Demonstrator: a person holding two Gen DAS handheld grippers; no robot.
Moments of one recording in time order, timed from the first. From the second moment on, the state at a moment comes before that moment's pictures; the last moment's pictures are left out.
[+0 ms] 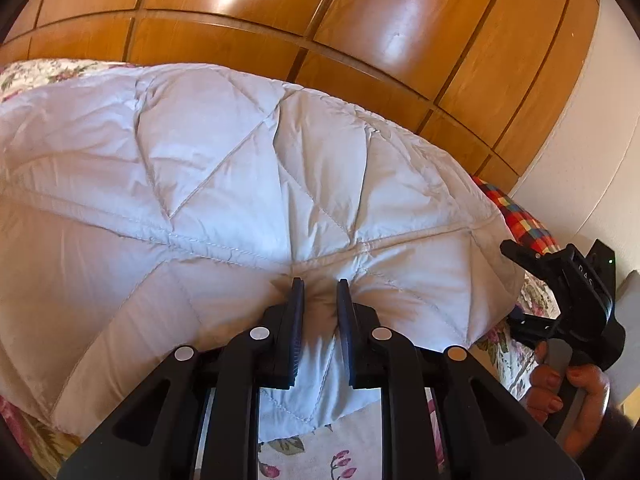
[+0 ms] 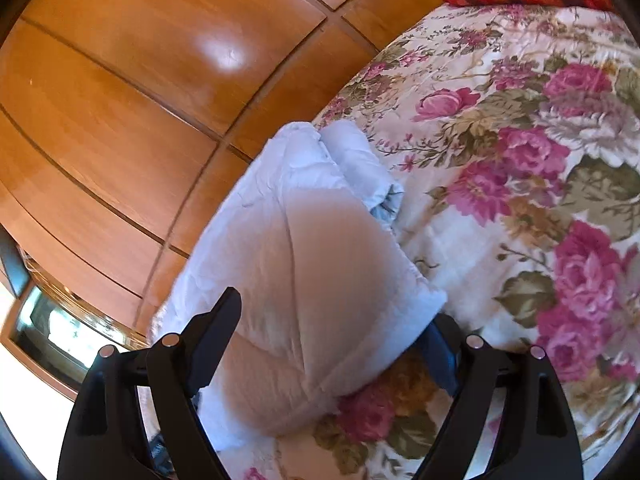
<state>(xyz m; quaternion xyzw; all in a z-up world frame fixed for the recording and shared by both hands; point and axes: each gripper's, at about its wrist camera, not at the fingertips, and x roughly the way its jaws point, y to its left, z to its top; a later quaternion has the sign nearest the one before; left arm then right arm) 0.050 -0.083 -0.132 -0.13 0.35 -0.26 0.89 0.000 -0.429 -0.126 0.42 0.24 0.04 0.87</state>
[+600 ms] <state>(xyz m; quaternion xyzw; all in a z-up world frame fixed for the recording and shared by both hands) 0.061 -0.078 -0.138 -0.13 0.36 -0.26 0.88 0.051 -0.434 -0.123 0.46 0.24 0.04 0.85</state>
